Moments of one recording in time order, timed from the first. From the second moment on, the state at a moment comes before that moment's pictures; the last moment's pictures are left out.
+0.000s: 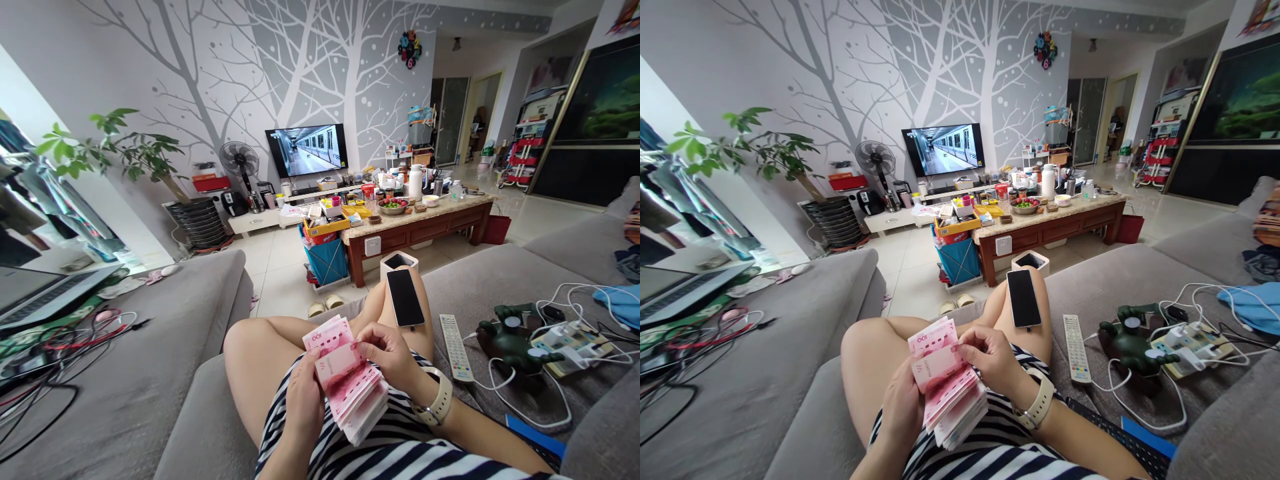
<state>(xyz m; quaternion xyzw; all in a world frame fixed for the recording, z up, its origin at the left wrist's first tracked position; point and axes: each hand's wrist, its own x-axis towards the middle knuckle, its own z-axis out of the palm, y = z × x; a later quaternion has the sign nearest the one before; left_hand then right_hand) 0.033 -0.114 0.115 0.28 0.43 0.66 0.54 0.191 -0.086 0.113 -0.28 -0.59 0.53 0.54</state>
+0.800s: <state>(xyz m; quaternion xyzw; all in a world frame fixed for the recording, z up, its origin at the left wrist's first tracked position) 0.028 -0.112 0.111 0.28 0.44 0.67 0.52 0.192 -0.086 0.112 -0.25 -0.58 0.55 0.55</state>
